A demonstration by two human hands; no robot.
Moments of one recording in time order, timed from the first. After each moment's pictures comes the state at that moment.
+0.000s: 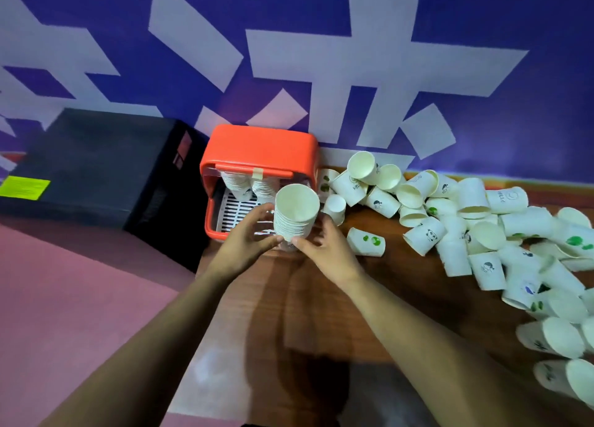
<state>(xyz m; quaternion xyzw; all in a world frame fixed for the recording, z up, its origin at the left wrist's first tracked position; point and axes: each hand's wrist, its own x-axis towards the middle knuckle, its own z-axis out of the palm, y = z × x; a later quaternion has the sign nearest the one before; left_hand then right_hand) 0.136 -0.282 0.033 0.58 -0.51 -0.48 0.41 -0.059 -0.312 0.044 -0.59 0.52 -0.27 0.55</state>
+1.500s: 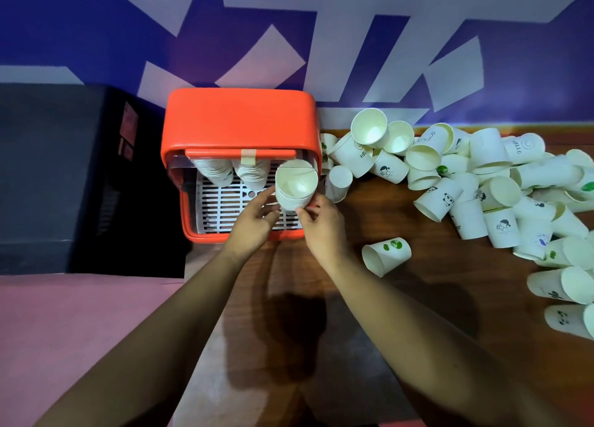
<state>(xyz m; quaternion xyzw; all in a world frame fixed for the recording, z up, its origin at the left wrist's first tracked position) 0.153 -0.351 -0.045 0.63 -0.43 -0.57 0.31 0.001 -0.356 -0.051 -0.54 0.69 -0.29 0.38</state>
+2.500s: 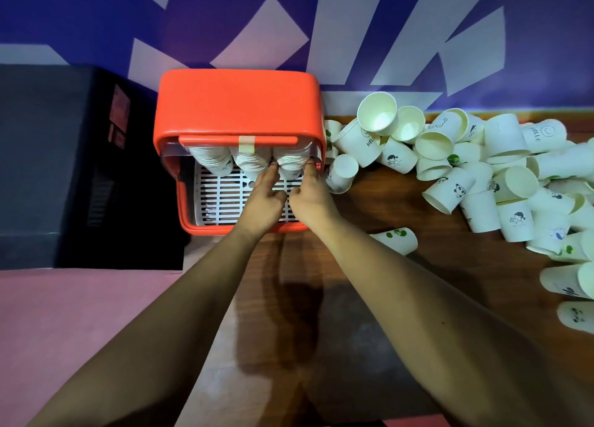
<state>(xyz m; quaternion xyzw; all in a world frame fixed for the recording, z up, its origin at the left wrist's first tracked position) 0.138 -0.379 -0.065 0.65 -0.47 -0.52 0.29 0.025 -0.401 -0.042 -0.59 0.69 -0.14 0.40</state>
